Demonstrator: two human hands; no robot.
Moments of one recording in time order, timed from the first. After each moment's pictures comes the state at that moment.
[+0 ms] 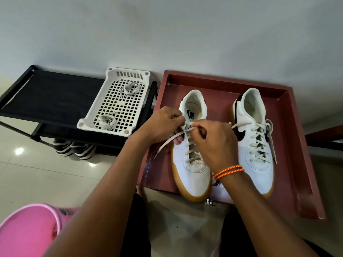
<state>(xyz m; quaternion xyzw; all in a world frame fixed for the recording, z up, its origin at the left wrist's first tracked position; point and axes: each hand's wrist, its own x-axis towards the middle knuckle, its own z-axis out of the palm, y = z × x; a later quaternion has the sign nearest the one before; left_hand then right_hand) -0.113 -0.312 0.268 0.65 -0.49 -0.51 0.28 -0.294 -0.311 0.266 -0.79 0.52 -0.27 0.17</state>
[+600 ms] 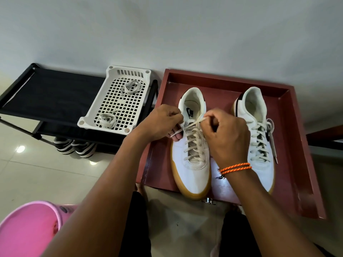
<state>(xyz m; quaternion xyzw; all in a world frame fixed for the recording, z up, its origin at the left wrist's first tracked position) -0.109 -0.312 0.268 0.65 -0.48 -0.52 0.28 -0.305 -0.320 0.271 -0.76 0.54 -0.35 0.12</state>
